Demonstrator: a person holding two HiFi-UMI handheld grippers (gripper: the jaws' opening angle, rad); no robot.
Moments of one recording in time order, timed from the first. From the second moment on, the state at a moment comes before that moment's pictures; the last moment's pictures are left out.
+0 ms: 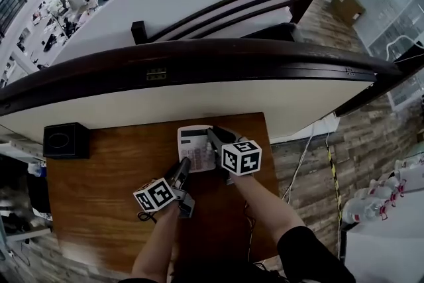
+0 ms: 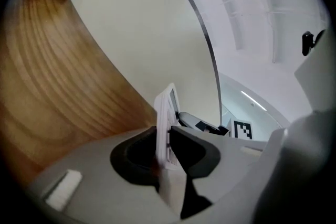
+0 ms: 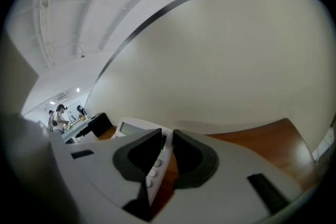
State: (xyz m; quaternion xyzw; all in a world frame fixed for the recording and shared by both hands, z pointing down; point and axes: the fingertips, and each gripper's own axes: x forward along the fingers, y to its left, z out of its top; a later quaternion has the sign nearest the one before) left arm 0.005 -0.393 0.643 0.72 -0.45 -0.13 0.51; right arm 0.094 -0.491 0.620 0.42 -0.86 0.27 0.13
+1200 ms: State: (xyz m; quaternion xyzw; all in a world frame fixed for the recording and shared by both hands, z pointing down) left arm 0.003 -0.435 0.683 0.71 -0.59 0.14 0.36; right arm 0.090 -0.533 0.651 0.43 -0.85 0.26 0.14
